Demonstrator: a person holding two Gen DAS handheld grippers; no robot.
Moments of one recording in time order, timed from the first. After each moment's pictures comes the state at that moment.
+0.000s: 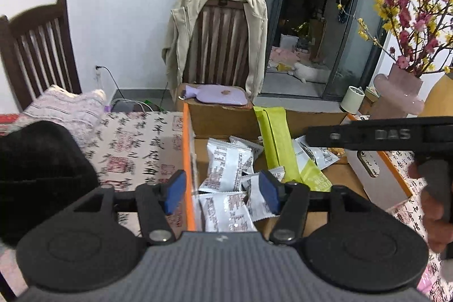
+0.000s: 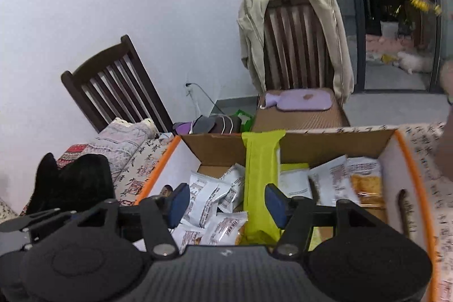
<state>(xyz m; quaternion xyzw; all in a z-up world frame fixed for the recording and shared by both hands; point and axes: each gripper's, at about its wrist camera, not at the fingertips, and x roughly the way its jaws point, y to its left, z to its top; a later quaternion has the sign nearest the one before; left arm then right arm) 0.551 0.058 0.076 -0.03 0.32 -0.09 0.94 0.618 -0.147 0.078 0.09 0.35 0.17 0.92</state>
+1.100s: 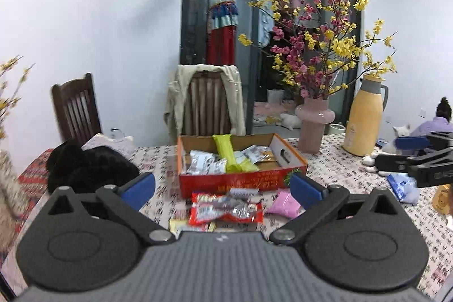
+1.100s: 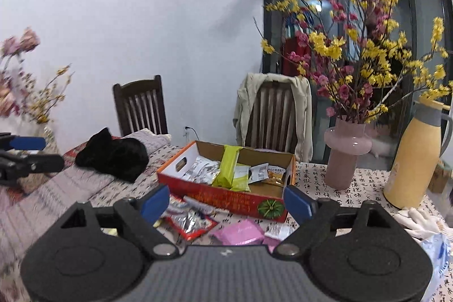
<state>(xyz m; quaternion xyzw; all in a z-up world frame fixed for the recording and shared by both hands) 0.208 0.029 0.156 0.00 0.17 -0.08 0.98 0.237 -0.248 0.156 -0.03 0.19 0.16 0.97</state>
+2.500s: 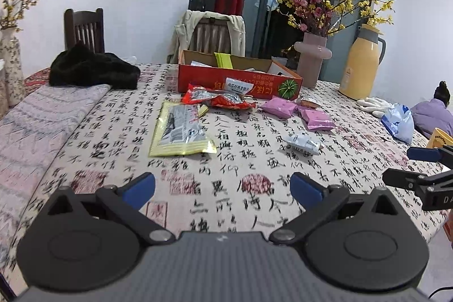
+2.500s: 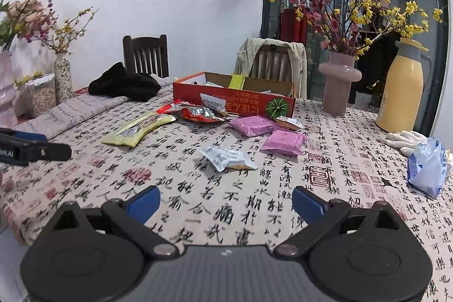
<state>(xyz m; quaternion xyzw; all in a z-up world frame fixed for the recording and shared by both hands) 0.131 0.034 0.017 -0.04 0.25 -0.09 0.96 0.128 -0.246 0.017 -0.04 0.24 0.13 0.96</state>
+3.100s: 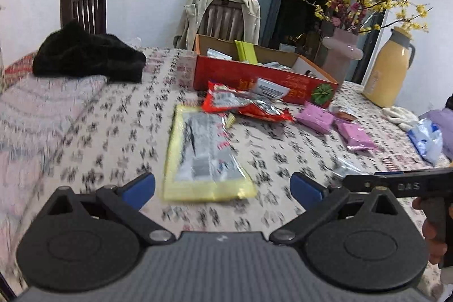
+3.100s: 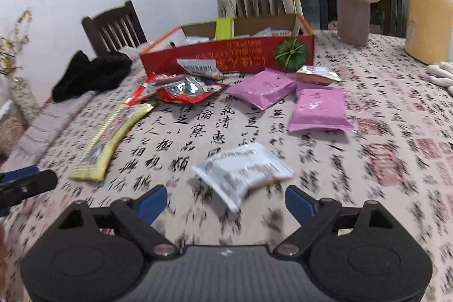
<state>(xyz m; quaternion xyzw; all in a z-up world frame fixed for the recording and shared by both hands) 0.245 0.067 0.008 -0.06 0.29 -0.08 0.95 0.296 -0.200 -0.016 0.06 0.38 0.11 0.91</state>
